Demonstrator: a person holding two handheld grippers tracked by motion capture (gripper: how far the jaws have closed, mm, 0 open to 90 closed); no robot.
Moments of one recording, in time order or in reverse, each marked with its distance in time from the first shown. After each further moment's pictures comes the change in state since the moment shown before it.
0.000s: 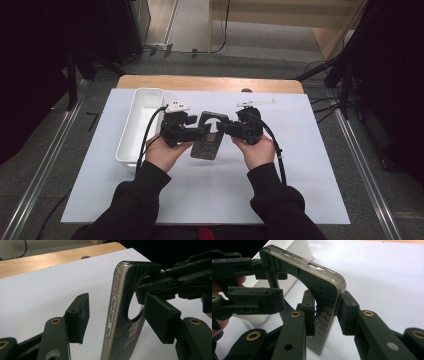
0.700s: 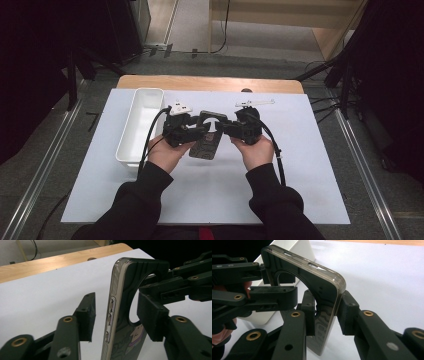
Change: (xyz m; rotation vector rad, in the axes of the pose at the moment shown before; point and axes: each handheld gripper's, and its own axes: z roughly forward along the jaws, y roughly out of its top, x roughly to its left) left arm -0.006 -0.002 0.004 -0.013 0.069 0.022; right arm 0.005 0.001 0.000 -0.008 0.004 -0.005
